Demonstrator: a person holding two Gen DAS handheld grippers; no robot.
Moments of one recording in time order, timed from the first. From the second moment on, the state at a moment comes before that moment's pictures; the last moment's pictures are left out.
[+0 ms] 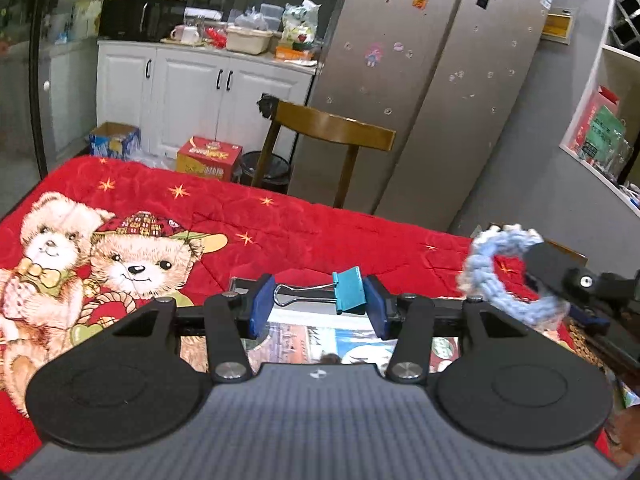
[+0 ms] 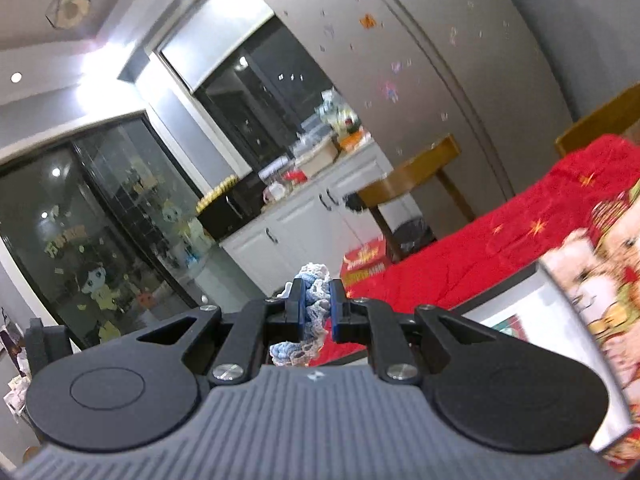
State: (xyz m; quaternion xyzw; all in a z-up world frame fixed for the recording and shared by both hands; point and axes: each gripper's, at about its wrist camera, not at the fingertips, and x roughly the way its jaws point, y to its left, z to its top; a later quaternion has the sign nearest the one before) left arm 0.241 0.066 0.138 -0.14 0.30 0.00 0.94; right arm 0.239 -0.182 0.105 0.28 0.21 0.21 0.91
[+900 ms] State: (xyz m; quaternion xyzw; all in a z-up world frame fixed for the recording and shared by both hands) left arm 0.312 0.072 0.047 -0.10 0.43 0.02 0.90; right arm 0.315 -0.148 0.010 0.22 0.36 0.14 0.89
